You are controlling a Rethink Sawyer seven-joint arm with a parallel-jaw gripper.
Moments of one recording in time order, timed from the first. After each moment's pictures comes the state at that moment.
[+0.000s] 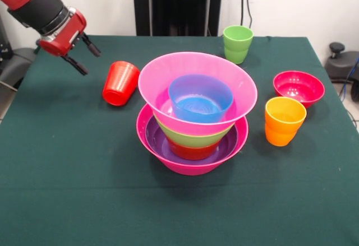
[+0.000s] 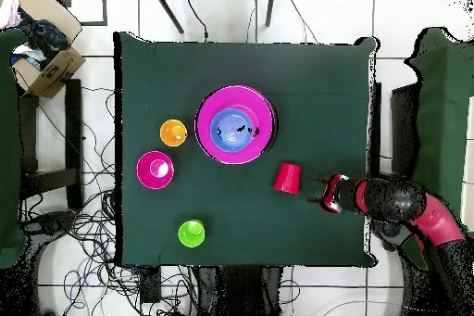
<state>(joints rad) -1.42 -0.28 0.86 1.71 -0.65 1.02 0.40</state>
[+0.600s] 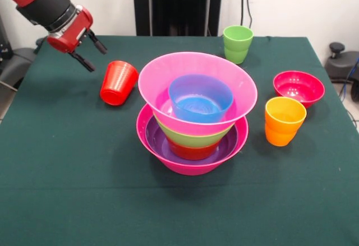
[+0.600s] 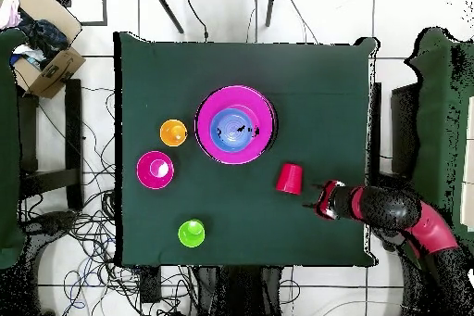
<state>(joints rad) -1.46 -0.27 0.86 1.77 -0.66 0.94 0.40</state>
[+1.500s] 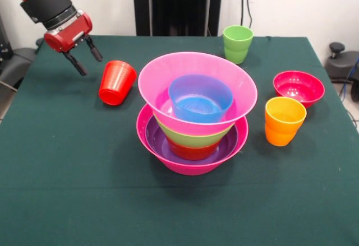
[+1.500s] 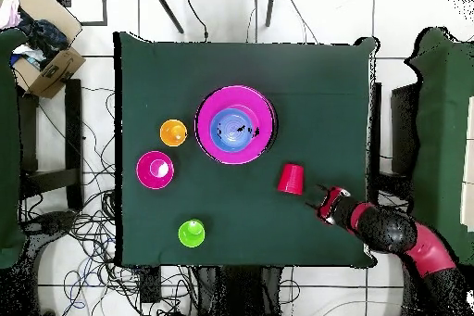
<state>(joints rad) -1.54 -0.26 0.84 1.85 -0.72 0.71 0.40</state>
